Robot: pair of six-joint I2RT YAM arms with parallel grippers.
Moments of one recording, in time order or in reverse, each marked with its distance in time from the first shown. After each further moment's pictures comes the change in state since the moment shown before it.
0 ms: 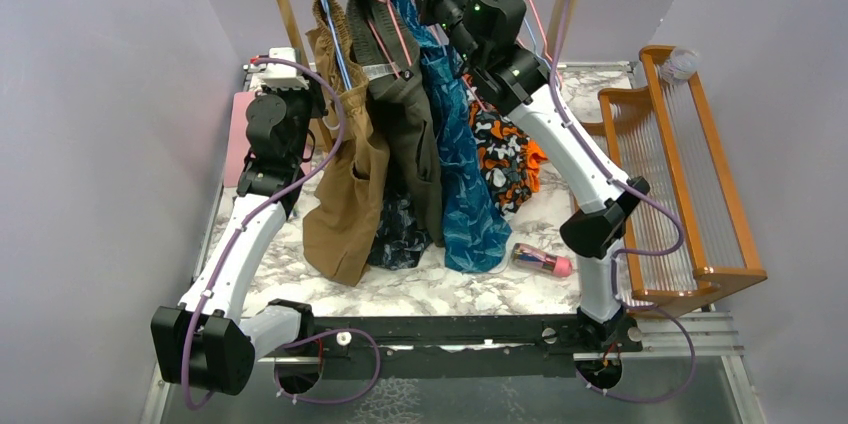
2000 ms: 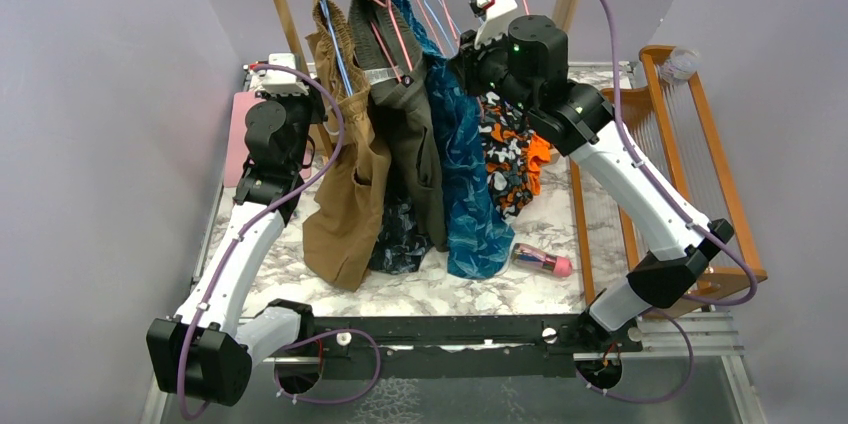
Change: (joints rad) left arm -0.018 -0.049 -0.021 -0.040 -0.026 0.004; right arm -0.019 -0.429 -0.523 -0.338 -0.111 0.084
